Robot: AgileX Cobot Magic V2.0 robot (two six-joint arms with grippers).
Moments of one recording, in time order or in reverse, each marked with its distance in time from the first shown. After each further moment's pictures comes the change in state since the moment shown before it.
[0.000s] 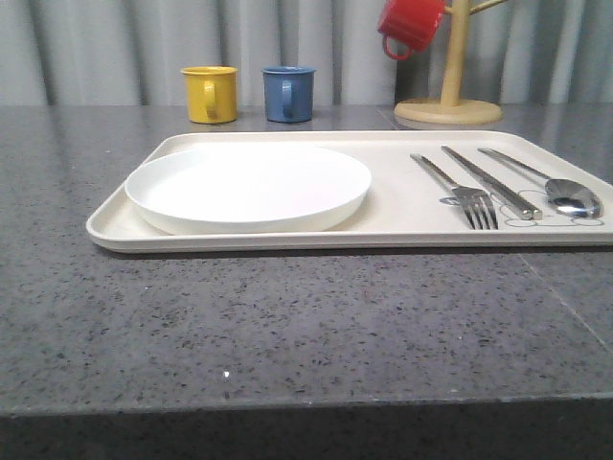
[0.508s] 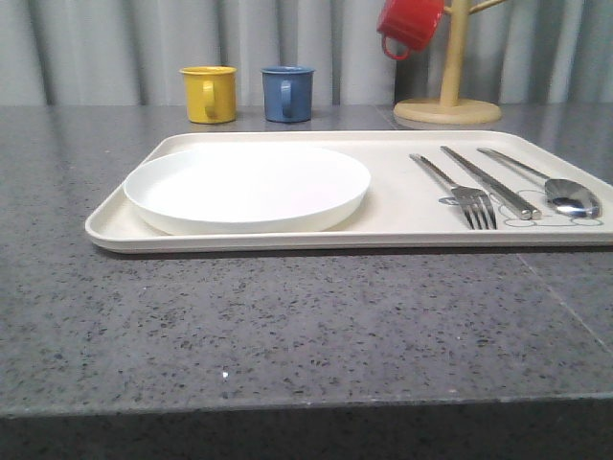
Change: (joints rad) left arm 0.247 -0.308 0.281 -0.139 -0.199 0.000; right arm 0.000 -0.001 0.000 0.000 0.000 0.000
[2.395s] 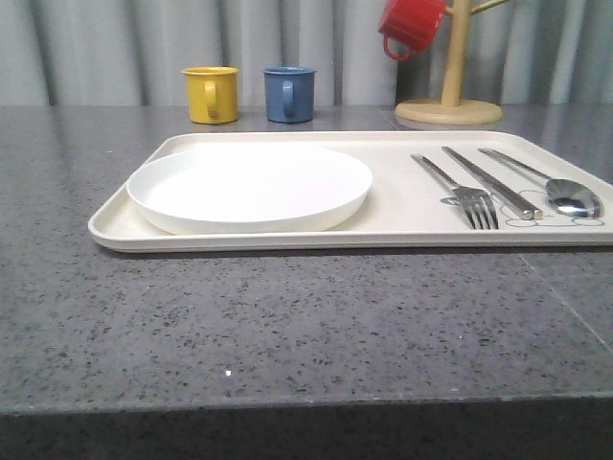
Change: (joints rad) left arm 0.074 -0.012 0.000 0.107 0.006 0.000; right arm -0.231 -0.205 0.418 -0.008 -0.495 0.000
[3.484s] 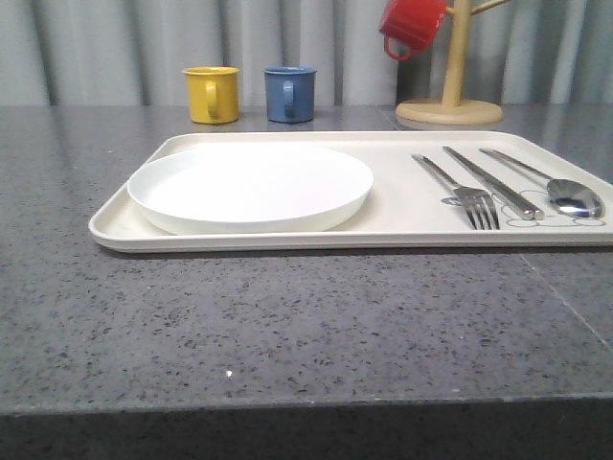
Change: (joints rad) left arm 0.000 0.000 0.000 0.000 0.002 0.000; right arm -0.102 -0.110 0.427 -0.055 -0.473 0.127
